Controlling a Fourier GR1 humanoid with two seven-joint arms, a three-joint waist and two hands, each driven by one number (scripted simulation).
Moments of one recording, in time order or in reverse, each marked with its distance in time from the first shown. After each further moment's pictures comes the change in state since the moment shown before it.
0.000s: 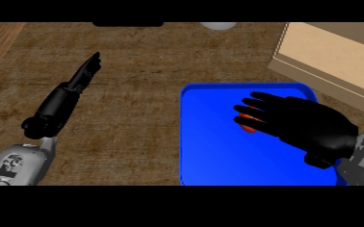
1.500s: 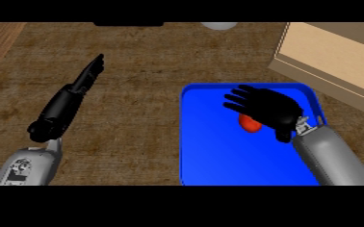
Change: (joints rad) left arm 0.027 -0.148 0.124 -0.041 -0.159 -0.119 0.026; right arm -0.043 0.288 -0.049 0.451 0.417 -0.211 -0.155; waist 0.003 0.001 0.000
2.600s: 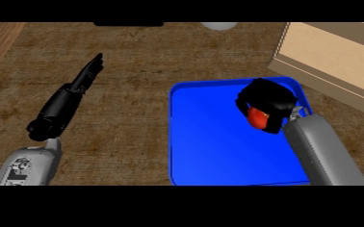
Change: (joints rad) left arm -0.005 -0.030 0.043 0.004 -0.037 -0.043 -0.003; right arm -0.062 0.136 -0.188 0.194 -0.061 -0.066 -0.081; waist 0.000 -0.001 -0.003
